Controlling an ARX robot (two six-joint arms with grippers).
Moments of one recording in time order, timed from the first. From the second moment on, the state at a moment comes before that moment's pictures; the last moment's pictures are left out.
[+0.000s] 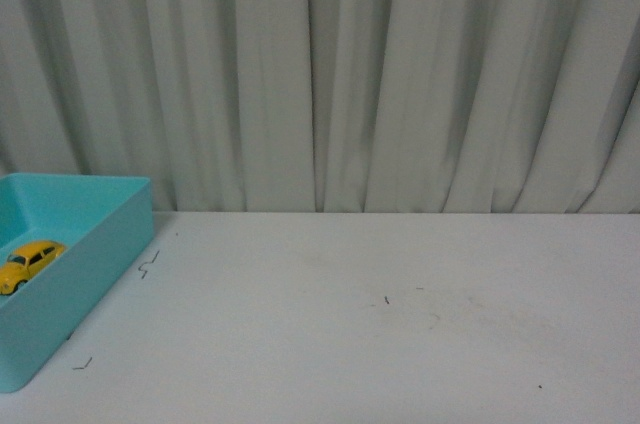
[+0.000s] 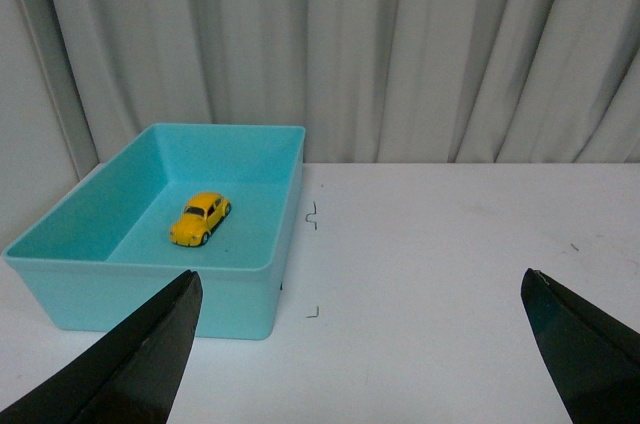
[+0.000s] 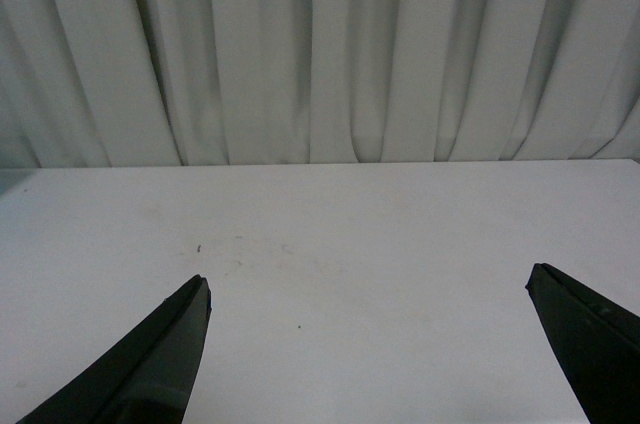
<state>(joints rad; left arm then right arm) 0.00 0.00 0.01 0.00 0.00 0.00 0.00 0.00 0.01 0.00 0.00 -0.01</state>
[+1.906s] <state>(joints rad) 0.00 0.00 0.01 0.00 0.00 0.00 0.00 0.00 0.01 0.00 0.00 -0.01</state>
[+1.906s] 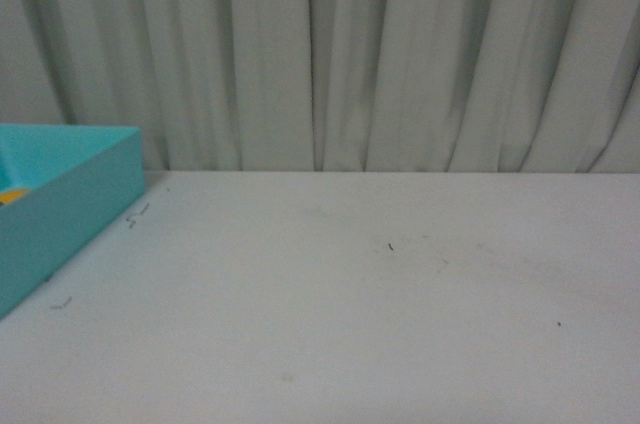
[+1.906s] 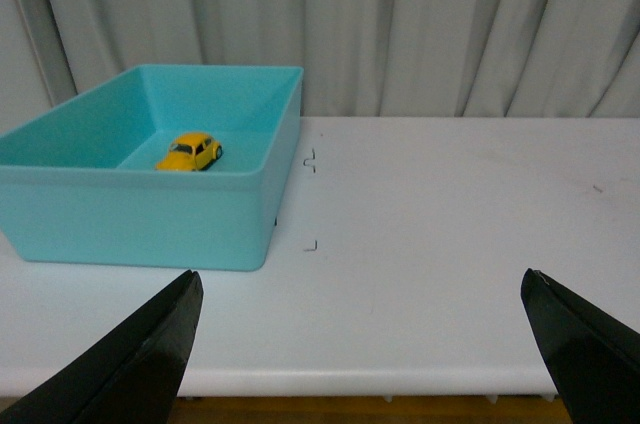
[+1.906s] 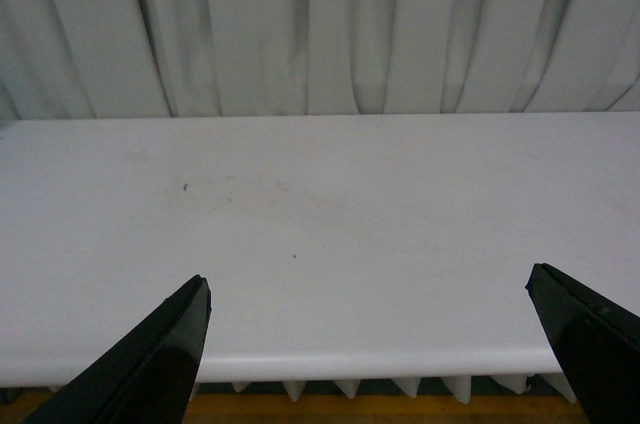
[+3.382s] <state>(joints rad) 0.00 0.00 0.01 -0.01 0.00 0.00 0.00 0.00 0.01 -0.01 0.00 -0.01</state>
